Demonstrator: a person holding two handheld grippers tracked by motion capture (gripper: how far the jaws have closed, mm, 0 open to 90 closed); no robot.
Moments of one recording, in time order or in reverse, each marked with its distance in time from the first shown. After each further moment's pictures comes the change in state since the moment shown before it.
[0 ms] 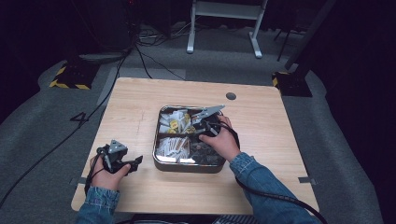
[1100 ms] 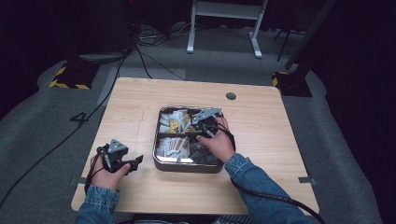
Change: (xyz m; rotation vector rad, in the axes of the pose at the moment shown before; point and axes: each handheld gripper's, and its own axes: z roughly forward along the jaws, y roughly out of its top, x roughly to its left) left arm 0.002 0.002 0.002 -0.019 -0.015 -0.006; right arm 0.005 -0.001 0.006 -0.027 -0.055 -0.031
